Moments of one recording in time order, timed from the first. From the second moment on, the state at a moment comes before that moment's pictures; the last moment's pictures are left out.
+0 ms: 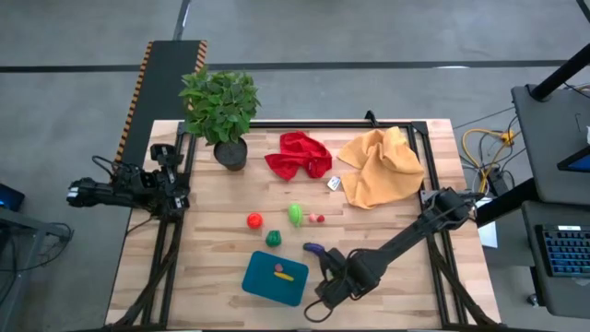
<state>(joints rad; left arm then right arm) -0.11 0.16 0.07 0.91 -0.19 0.46 0.60 2.03 1.58 -0.96 0.10 1.52</state>
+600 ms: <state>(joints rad) -0.11 0.16 0.07 0.91 -0.19 0.46 0.60 2.03 1.45 -0.82 0.10 1.51</state>
